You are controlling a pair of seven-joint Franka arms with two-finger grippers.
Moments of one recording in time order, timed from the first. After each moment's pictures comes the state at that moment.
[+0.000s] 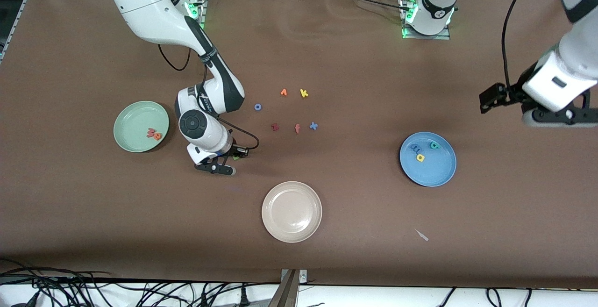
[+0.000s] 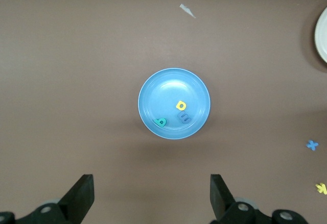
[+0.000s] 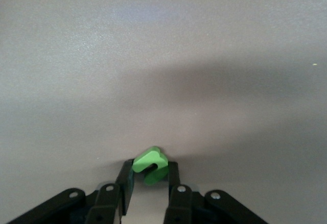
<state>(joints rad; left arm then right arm) 0.05 0.08 -0.17 -1.54 0.05 1.61 -0.13 0.46 0.71 -0.02 -1.71 0.14 2.41 0.52</state>
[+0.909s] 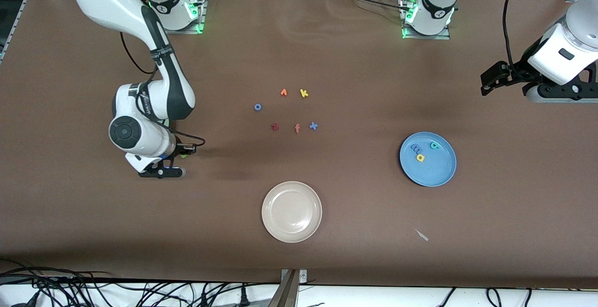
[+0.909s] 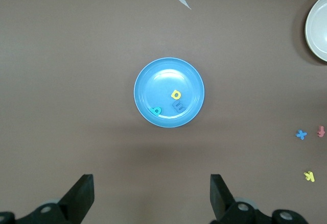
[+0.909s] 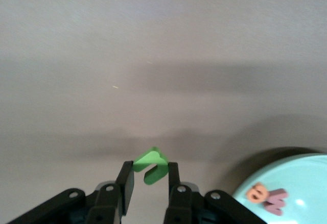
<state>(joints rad) -0.06 0.02 -0.05 -1.59 0.01 1.59 -0.13 0.44 0.56 -0.26 -1.77 0.14 2.15 0.09</state>
